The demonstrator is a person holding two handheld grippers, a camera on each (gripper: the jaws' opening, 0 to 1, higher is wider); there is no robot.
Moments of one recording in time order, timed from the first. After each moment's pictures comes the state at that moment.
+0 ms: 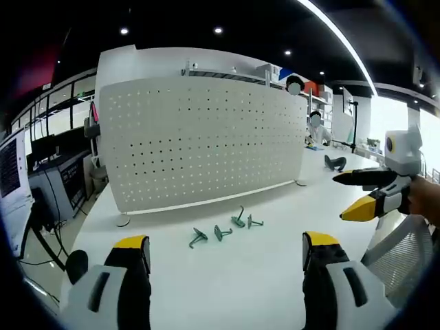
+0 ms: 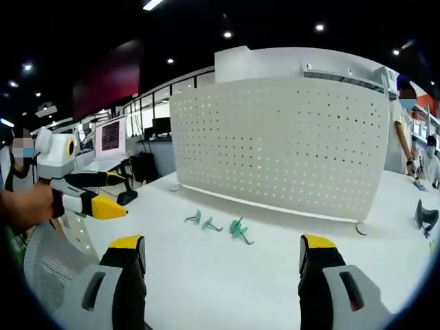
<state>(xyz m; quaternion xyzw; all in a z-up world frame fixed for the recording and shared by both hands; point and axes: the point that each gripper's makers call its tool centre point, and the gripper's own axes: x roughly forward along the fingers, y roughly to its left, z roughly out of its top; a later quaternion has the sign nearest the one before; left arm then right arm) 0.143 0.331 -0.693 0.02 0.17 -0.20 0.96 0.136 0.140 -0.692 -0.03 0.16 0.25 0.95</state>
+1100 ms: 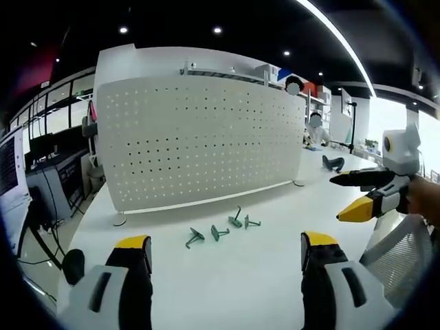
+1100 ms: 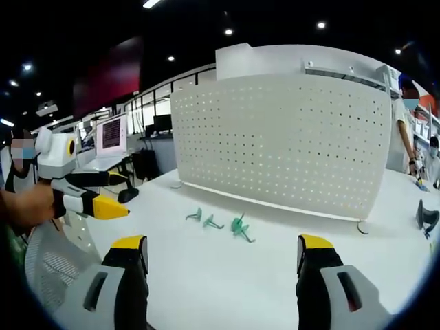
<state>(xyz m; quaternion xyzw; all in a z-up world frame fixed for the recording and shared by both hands) 0.143 0.327 -0.694 0.01 0.17 -0.21 0.96 0.136 0.141 -0.695 -0.03 0.17 0.26 0.95</state>
